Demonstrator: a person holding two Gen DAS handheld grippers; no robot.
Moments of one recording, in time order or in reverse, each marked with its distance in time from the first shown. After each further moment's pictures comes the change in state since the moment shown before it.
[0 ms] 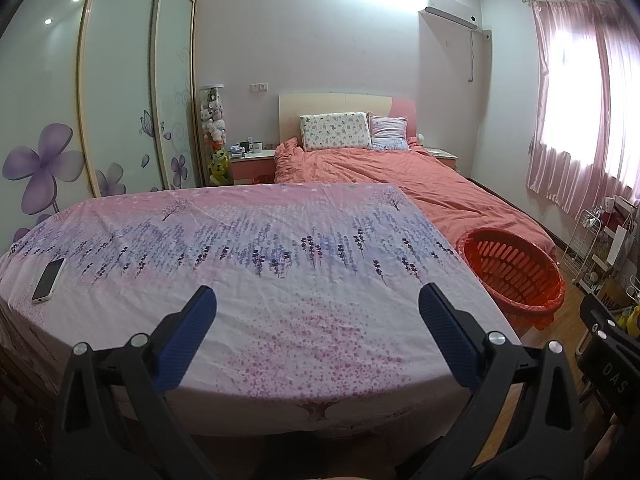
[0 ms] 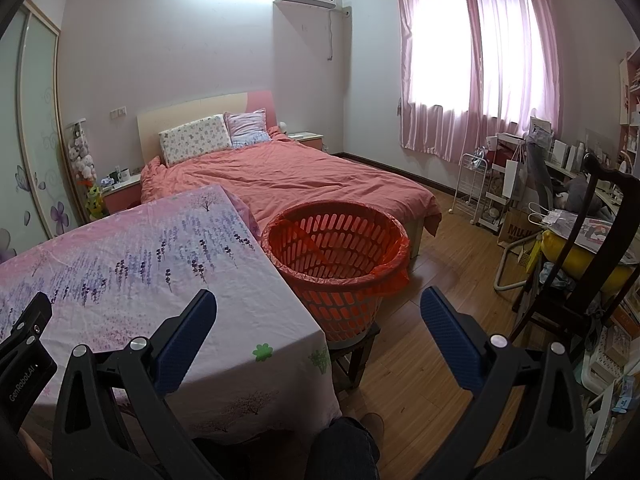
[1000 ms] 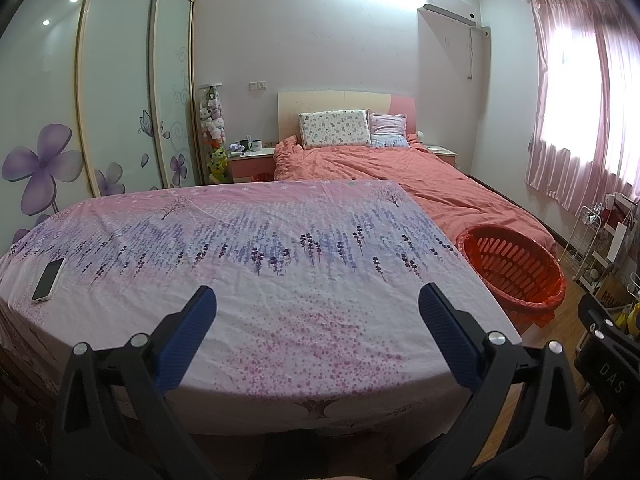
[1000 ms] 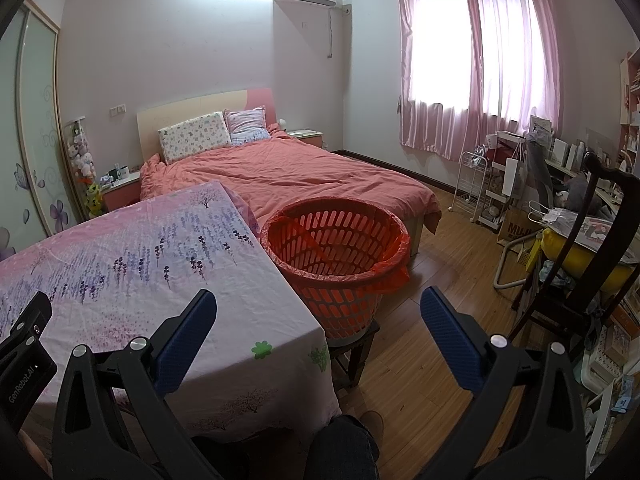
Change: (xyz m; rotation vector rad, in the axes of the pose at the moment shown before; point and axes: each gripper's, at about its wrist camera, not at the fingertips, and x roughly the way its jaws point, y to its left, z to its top) left arm 0.001 -0.001 -0.002 0.000 0.005 0.001; right arm 0.001 0.000 0.001 -0.002 0.003 0.000
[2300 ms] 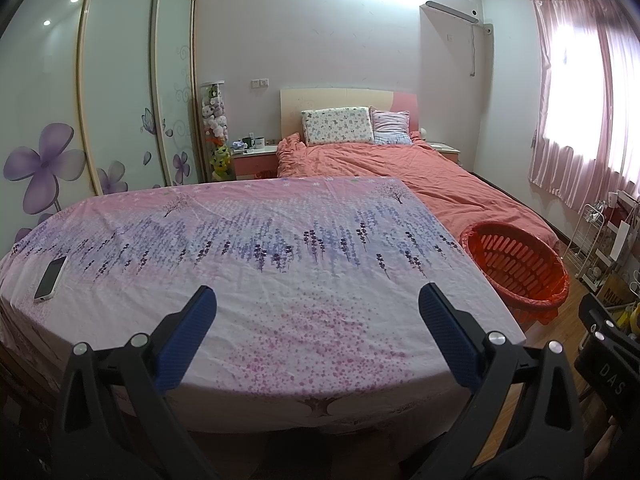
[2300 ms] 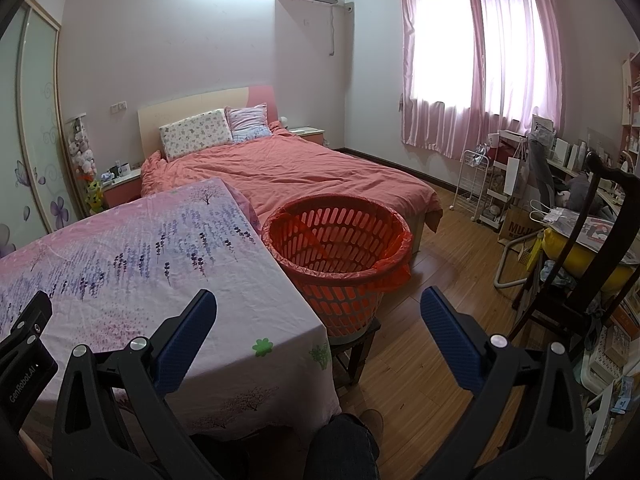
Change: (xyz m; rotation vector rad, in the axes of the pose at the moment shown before) left arm 0.003 0.007 -0.005 0.002 0.012 0.007; right arm 0.000 0.000 -0.001 -0.002 0.004 0.001
